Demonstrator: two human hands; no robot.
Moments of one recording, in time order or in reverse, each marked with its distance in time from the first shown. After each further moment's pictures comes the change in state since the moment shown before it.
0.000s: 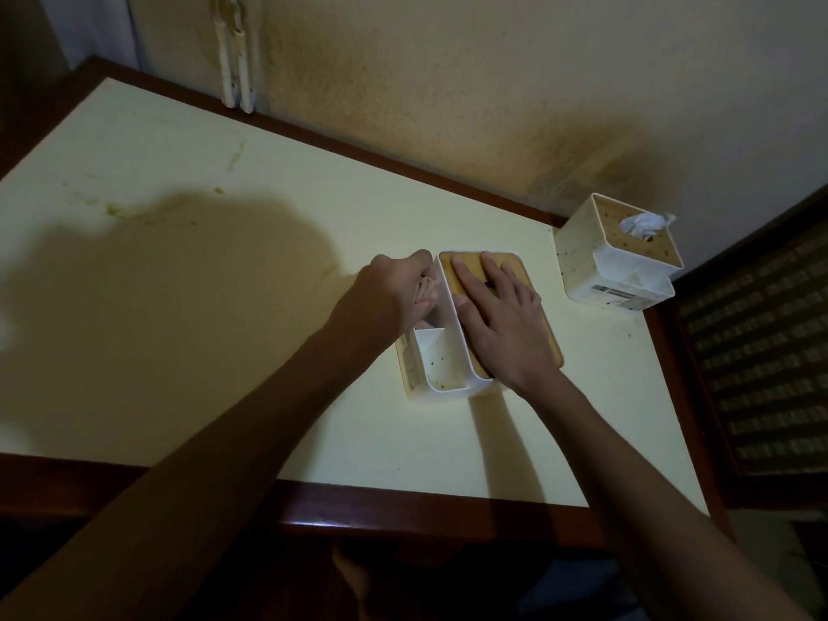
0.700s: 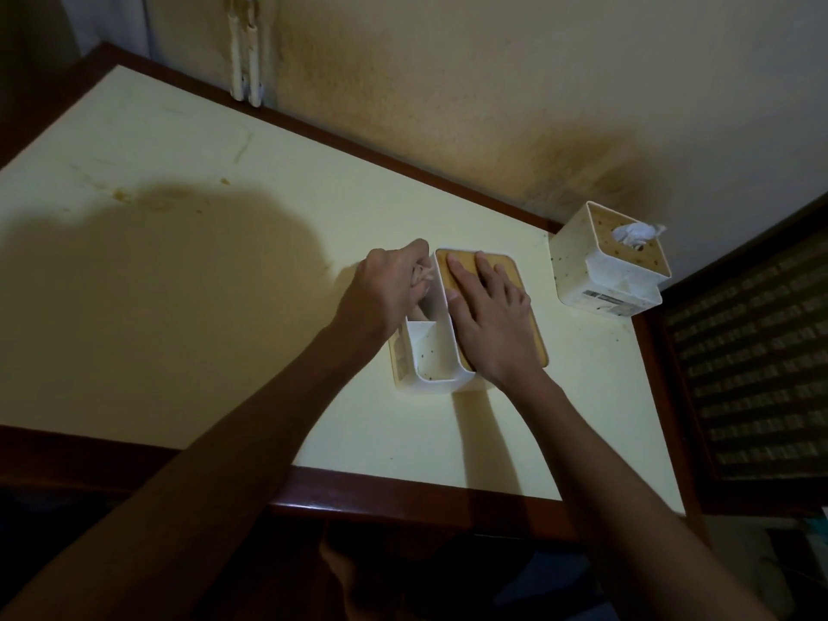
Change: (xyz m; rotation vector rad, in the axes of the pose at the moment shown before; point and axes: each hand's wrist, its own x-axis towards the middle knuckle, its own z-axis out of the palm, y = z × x) left_hand 0.000 0.007 0.001 -0.049 0.038 -0.200; right_hand -0.001 -0.011 0.003 0.000 0.019 0.023
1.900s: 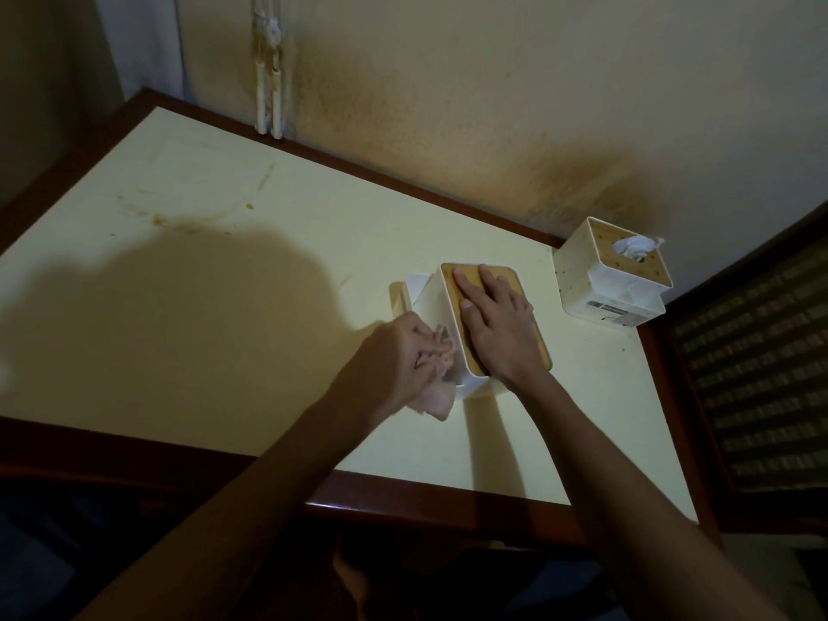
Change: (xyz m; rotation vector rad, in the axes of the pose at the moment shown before) left_hand -0.073 0.016 -0.018 -0.109 -0.151 0.066; right_hand 0.003 0.002 -0.003 0.053 -0.004 -0.009
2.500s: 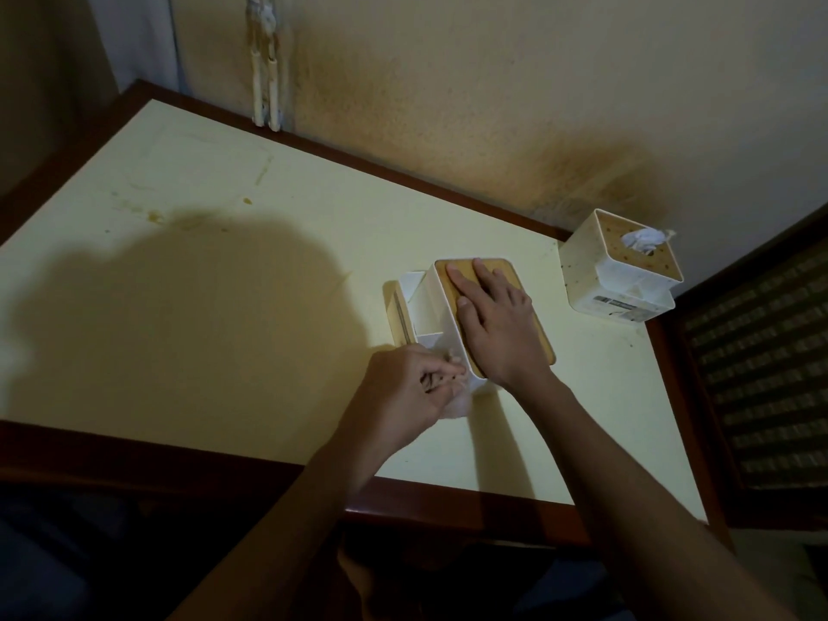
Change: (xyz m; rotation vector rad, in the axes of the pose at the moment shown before) left_hand -0.022 0.014 0.020 -0.134 0.021 -0.156; right_hand 0.000 -0.001 0.003 -0.046 0.034 -0.068
